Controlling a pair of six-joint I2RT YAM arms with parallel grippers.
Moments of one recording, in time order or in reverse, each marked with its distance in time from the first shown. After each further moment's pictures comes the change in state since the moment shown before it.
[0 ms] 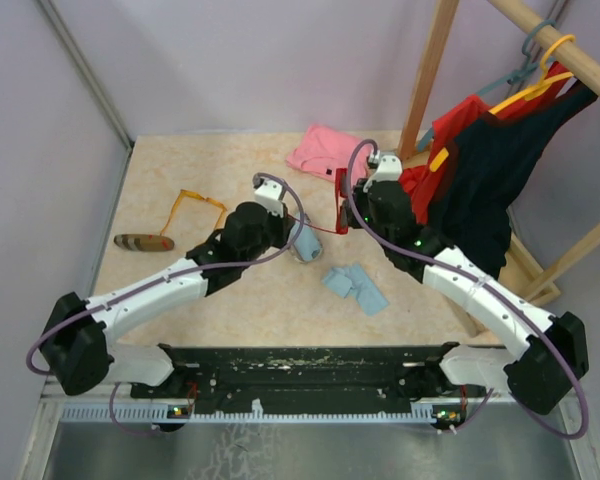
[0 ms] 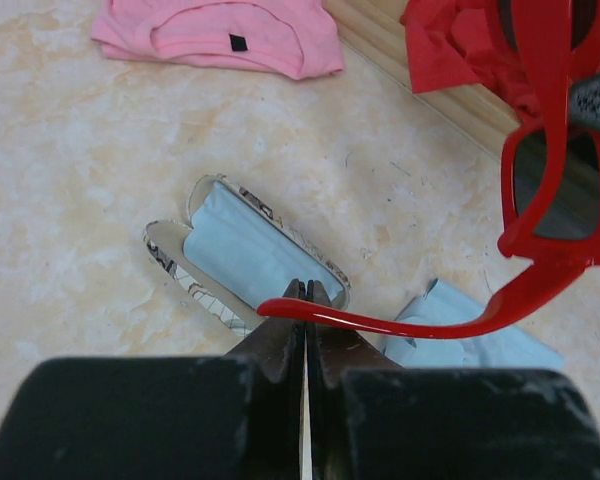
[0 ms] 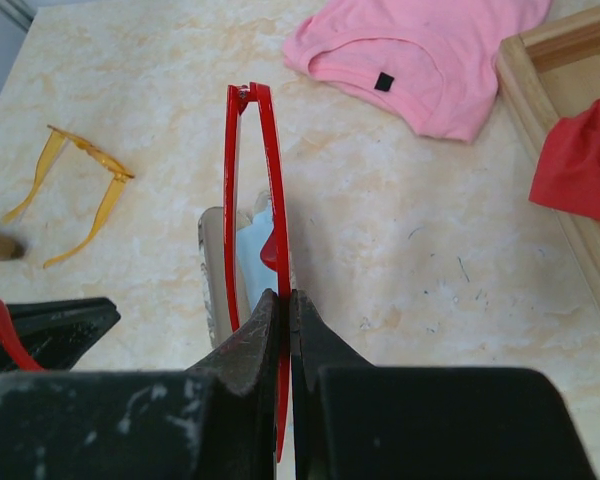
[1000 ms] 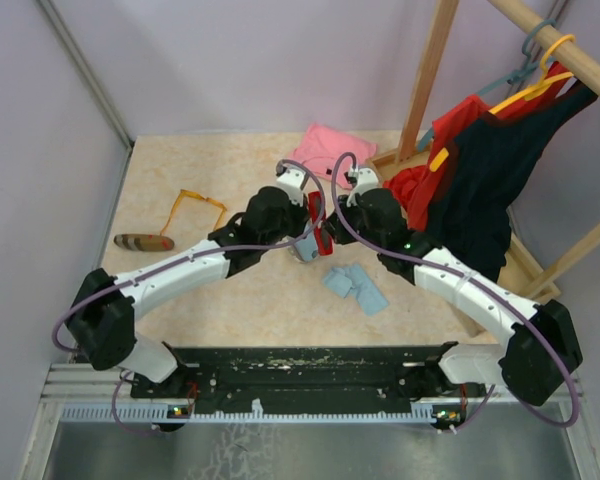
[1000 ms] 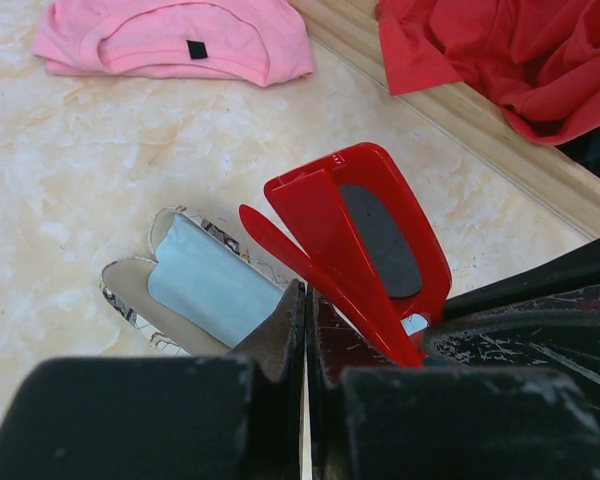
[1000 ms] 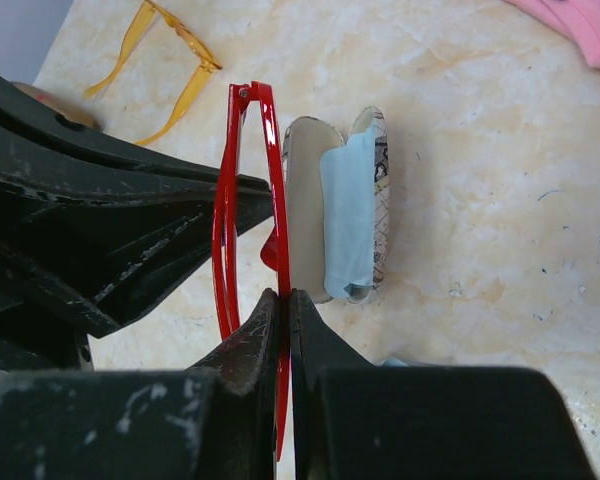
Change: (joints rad) left arm -0.001 0.185 0.178 -0.022 0.056 0.023; right arm 0.008 0.039 -0.089 0.078 -0.317 -0.009
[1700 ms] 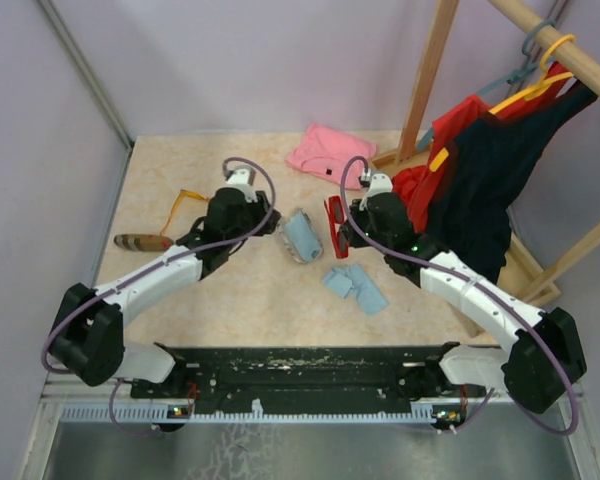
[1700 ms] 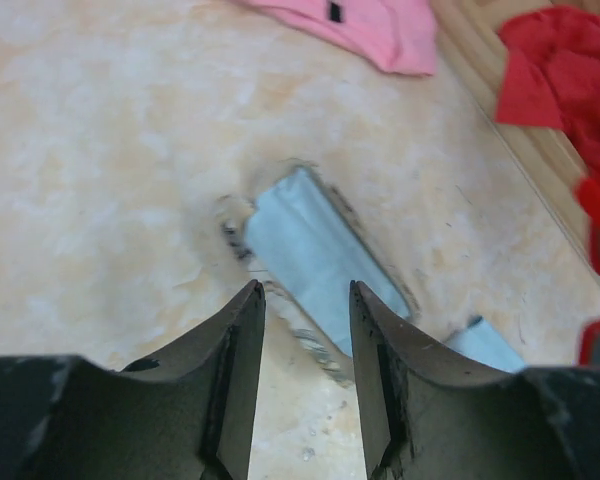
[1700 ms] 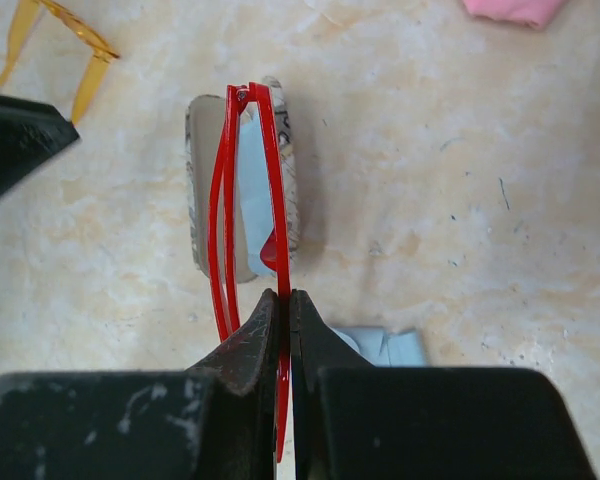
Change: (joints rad) left arm 0.191 -0.106 -0.178 0.035 0.076 -0.155; right arm -0.050 -0.028 -0.033 -0.081 0.098 -0.002
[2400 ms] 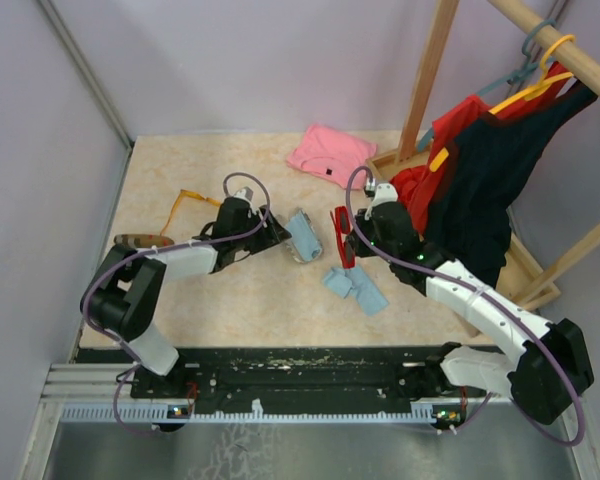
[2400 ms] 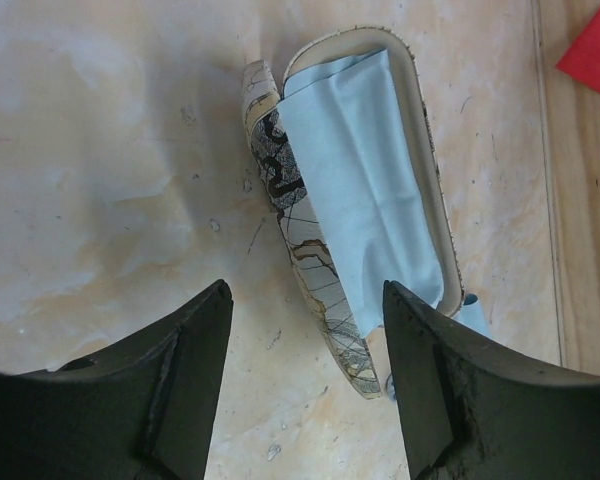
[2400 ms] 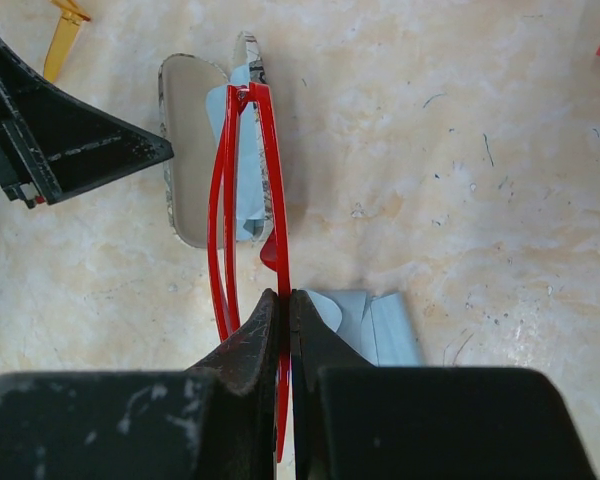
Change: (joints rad) left arm 0.155 0.253 -0.099 0.142 0.273 -0.358; right arm -0.005 -0.074 -0.072 -0.052 0.015 0.002
